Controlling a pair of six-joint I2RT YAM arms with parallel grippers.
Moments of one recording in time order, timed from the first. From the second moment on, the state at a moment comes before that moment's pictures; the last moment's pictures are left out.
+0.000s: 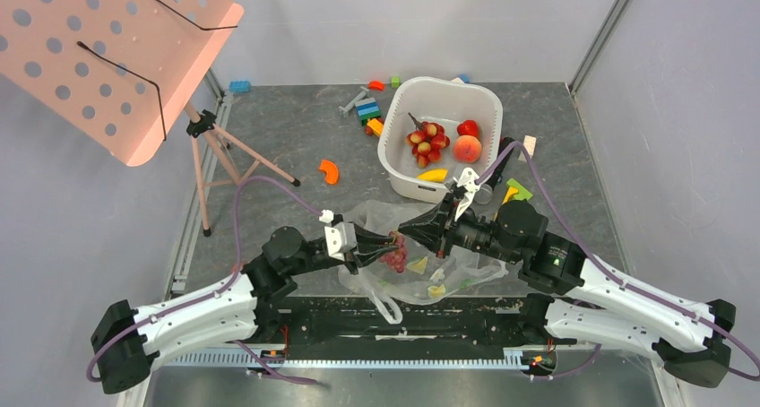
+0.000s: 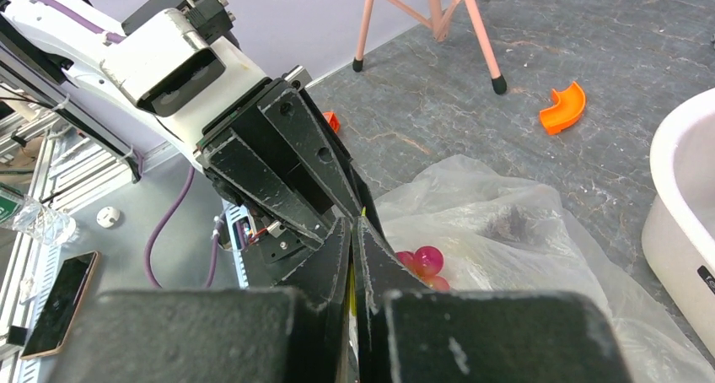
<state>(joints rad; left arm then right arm) -0.98 0.74 0.35 0.52 0.38 0.05 1.06 0.78 0.81 -0.07 -0.11 0.30</state>
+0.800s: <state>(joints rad) -0.98 0.83 0.59 0.37 0.37 0.04 1.06 0.54 0.77 -0.10 0.16 0.26</state>
